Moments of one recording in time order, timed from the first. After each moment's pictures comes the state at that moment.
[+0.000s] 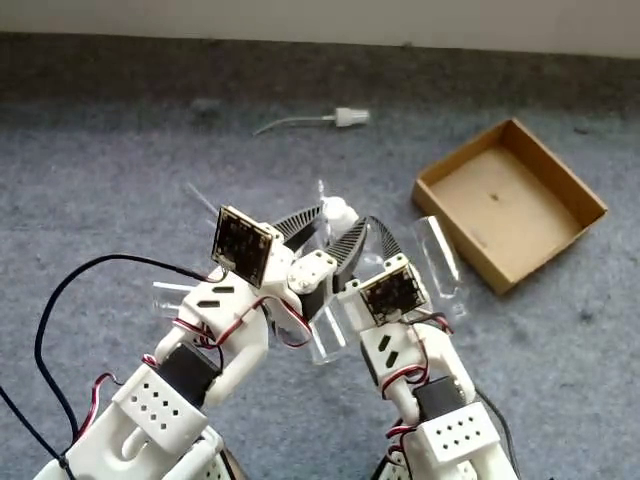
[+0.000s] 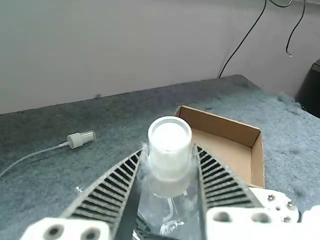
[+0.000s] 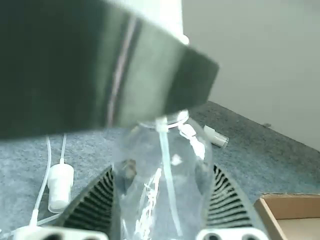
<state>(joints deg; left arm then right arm) 33.1 -65.8 69.7 11.8 14.5 -25.1 -80.9 96.0 0.0 16.3</state>
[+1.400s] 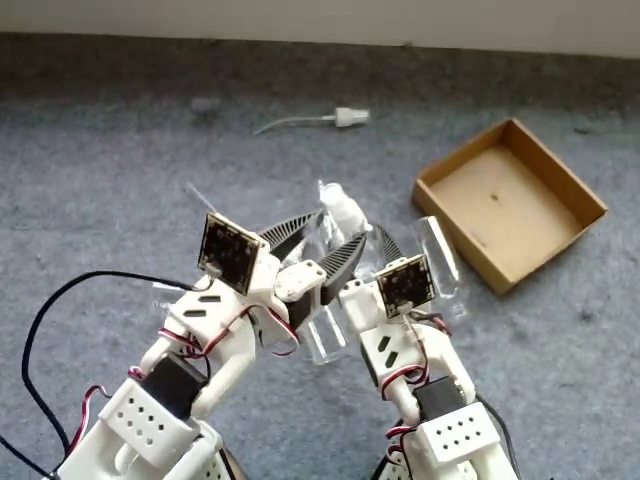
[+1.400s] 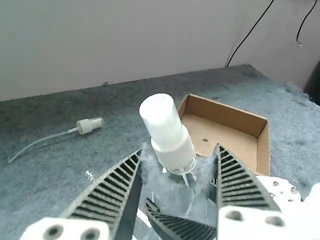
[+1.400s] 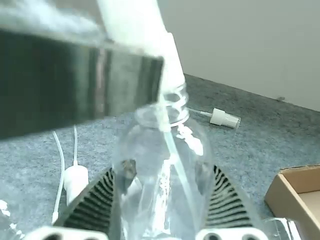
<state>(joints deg) 30.5 -75.0 71.3 21.0 14.5 -24.9 -80.9 96.0 2.9 7.2</state>
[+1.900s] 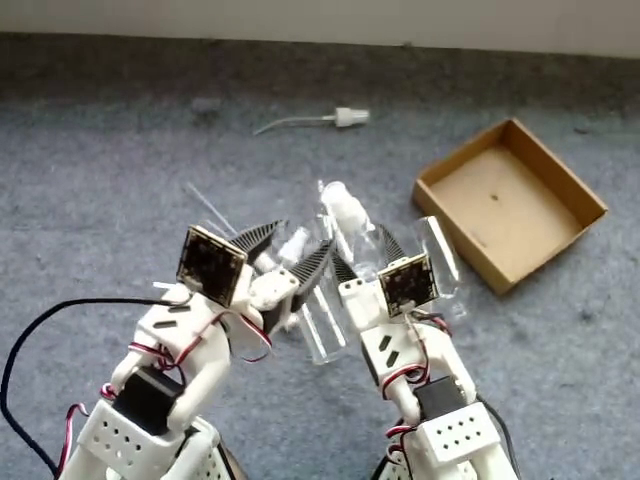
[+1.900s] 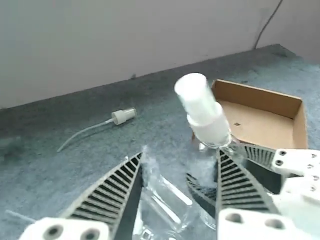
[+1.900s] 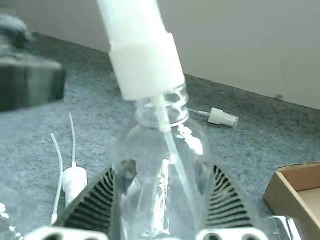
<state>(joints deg) 21.6 -83.6 70.0 34.6 6.7 -24.4 -80.9 96.0 2.9 6.0</state>
